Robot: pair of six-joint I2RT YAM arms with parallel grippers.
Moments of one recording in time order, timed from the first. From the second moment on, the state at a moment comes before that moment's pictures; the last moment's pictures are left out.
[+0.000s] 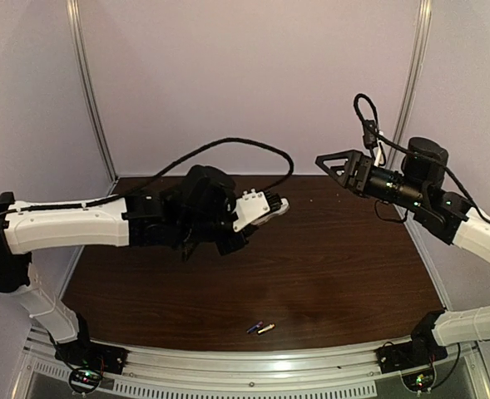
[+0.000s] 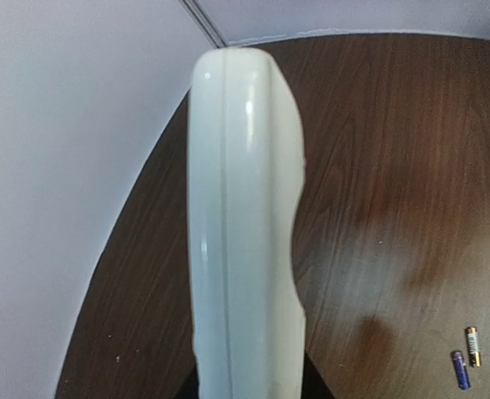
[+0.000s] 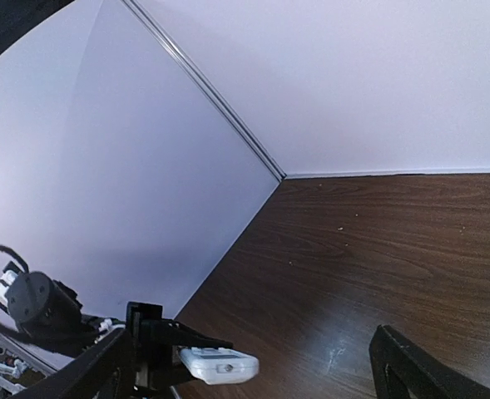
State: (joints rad) left arm -1.15 1.58 1.31 -0.32 -0.33 0.40; right arm 0.57 1.04 0.94 0.03 -0.35 0.66
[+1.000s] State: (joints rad) left arm -0.90 1.47 1.31 -0.22 0.86 -0.04; right arm 0.71 1.12 0.95 0.21 -0.72 0.47
